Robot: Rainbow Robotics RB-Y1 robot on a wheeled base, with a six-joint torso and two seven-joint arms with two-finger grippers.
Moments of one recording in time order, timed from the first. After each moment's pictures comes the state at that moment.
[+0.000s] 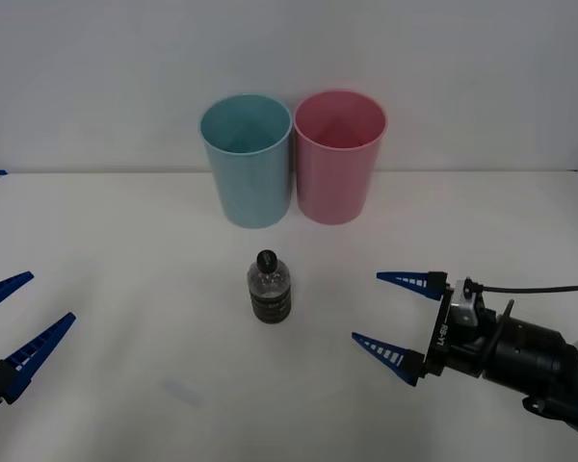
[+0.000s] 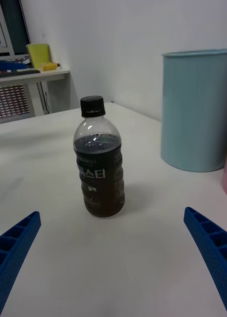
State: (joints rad) right arm -0.02 -0.50 0.10 -1.42 1.06 -1.08 0.27; left arm 0.35 0.40 0.52 -1.66 -0.96 -1.22 0.00
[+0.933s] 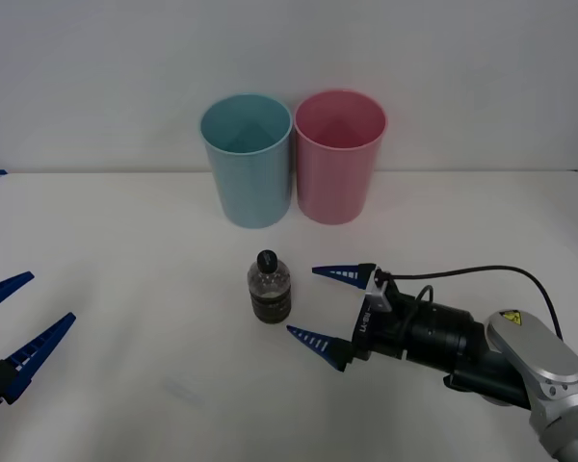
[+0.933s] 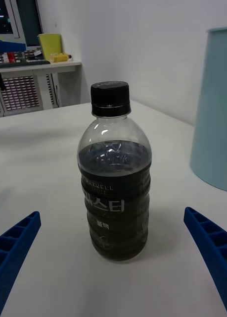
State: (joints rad) right arm -0.20 -0.38 0.30 -1.26 1.10 -0.94 0.33; left arm 0.35 0.40 0.52 -1.66 -0.96 -1.22 0.00
